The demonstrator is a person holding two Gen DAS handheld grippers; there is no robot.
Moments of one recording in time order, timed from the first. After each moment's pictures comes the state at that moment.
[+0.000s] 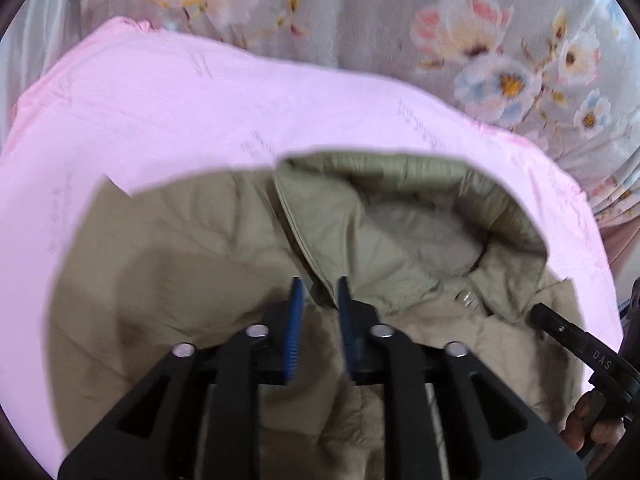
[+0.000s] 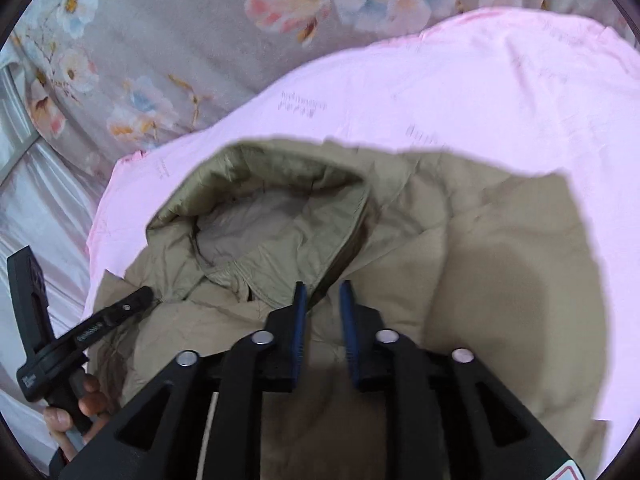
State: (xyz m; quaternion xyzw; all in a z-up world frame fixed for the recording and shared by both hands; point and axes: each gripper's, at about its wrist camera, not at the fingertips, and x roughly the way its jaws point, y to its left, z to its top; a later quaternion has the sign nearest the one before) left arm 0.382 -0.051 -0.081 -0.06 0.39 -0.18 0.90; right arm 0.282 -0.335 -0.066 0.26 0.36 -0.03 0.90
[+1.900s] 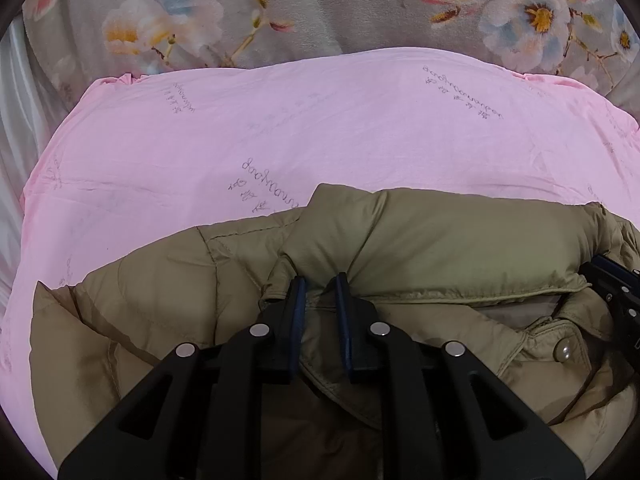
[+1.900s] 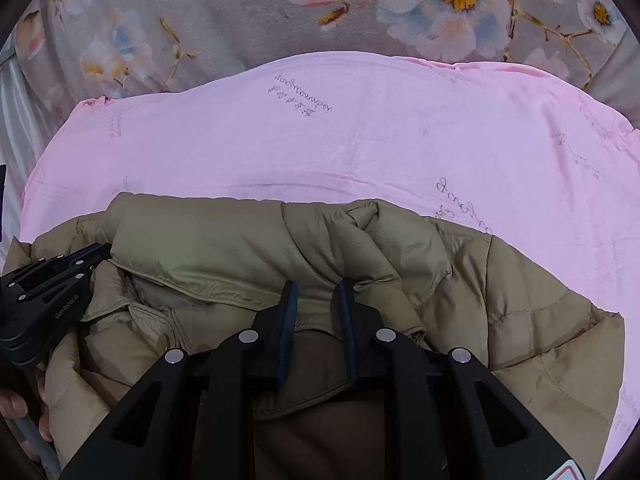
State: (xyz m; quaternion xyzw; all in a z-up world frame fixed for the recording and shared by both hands) left arm 0.441 -0.122 -0.120 0.10 0.39 -0.09 0.91; right arm 0.374 -0.301 -0.101 0.09 0.42 -0.07 0.90
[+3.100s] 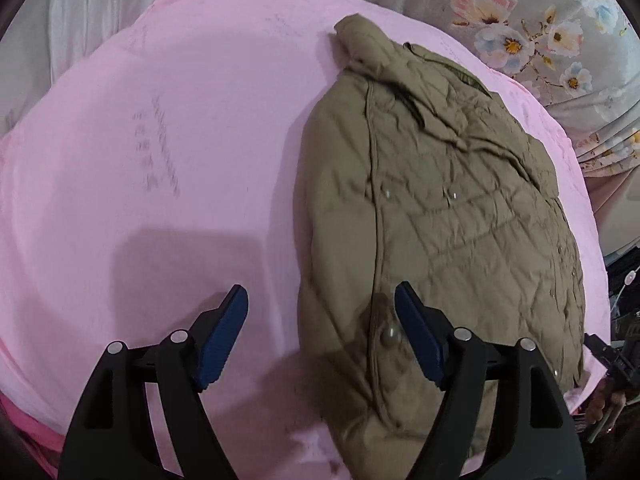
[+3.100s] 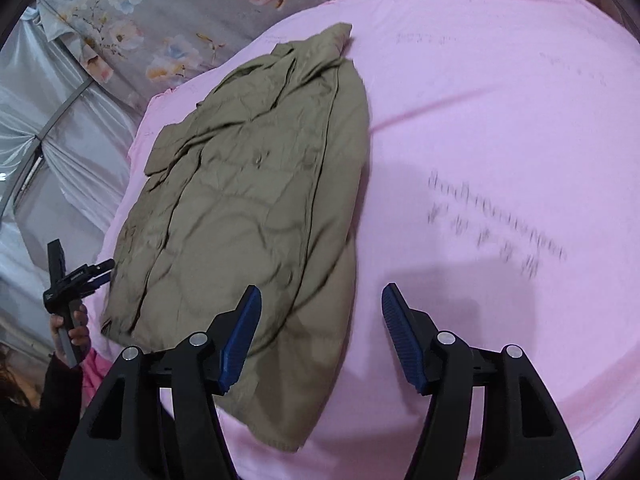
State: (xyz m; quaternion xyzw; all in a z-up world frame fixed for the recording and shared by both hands) left arm 0.112 0.163 -0.121 -0.09 0.51 -0.15 0.84; right arm -0.108 -0.343 -0.104 0.30 0.46 0.02 0.84
